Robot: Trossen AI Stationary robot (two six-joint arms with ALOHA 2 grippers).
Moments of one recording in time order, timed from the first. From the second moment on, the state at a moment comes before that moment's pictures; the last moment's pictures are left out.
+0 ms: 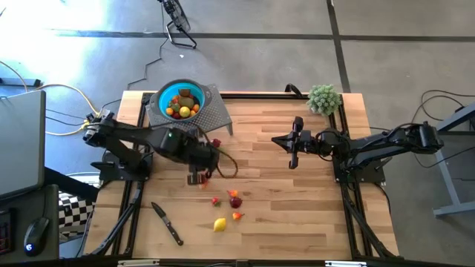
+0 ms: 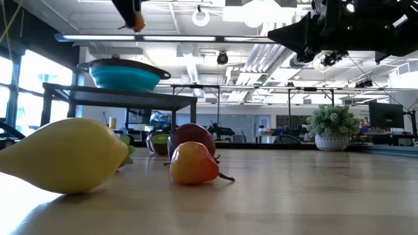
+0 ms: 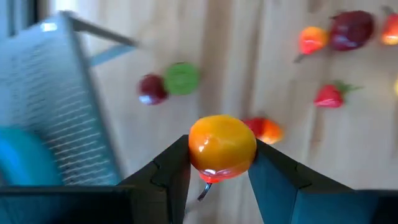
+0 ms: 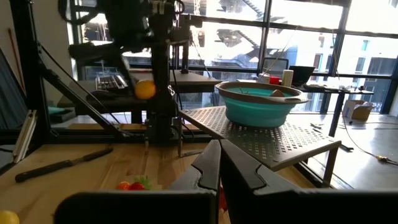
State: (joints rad) left arm -0.22 1.56 1.66 -1.41 -0.31 -0.28; right arm -0.08 1.07 0.27 0.92 0.05 -0.05
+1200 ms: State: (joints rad) left arm 0.54 1.51 1.78 -1.49 -0.46 -0.40; right arm -0.08 1.07 0.27 0.92 0.05 -0.06
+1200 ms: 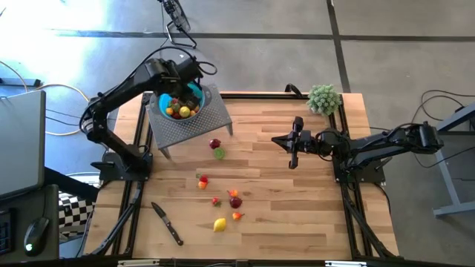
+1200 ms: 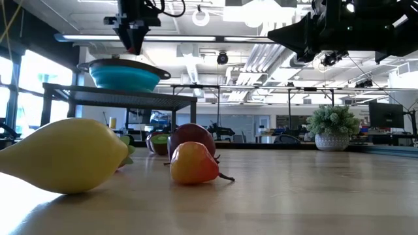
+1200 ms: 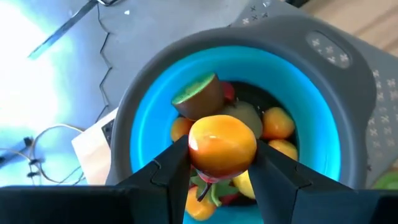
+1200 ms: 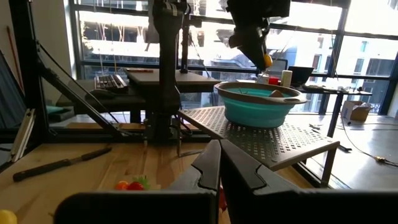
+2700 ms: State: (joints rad) left arm 0.55 1.51 1.60 -1.34 -0.43 -0.34; right arm -0.08 1.07 0.27 0.92 0.05 -0.06
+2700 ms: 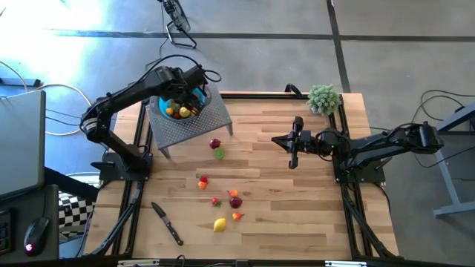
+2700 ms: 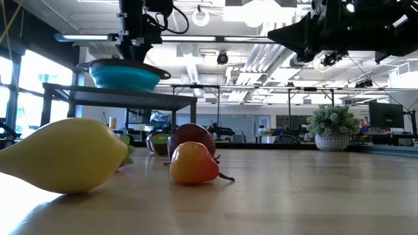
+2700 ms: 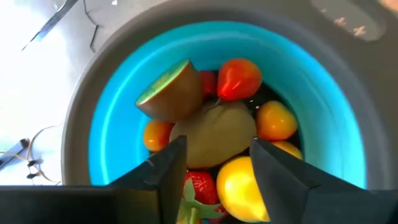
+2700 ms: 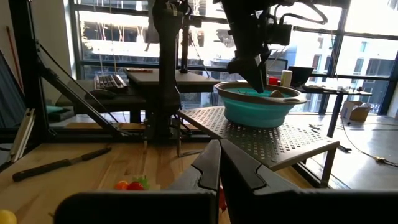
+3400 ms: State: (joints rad) left arm 0.55 1.51 1.62 -1.22 -0.33 -0.29; right arm -0.08 1.07 0.27 0.92 0.05 -0.06
